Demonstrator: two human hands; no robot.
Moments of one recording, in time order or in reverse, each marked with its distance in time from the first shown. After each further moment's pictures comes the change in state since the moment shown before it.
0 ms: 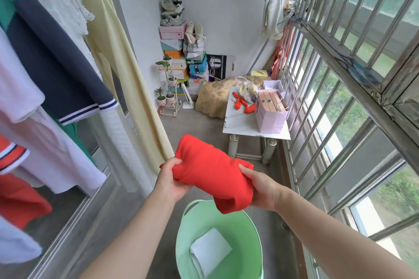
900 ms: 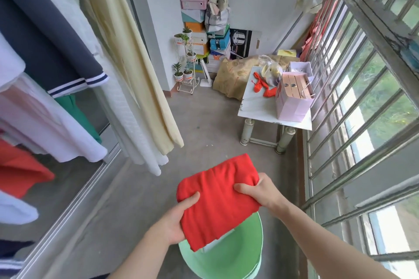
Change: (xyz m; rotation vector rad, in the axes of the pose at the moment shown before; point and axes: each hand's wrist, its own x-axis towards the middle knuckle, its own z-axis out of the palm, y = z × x) left_hand -0.002 -0.091 -0.070 0.195 -0.038 -0.334; right_hand 0.044 0.032 -0.040 -0.416 0.062 -0.318
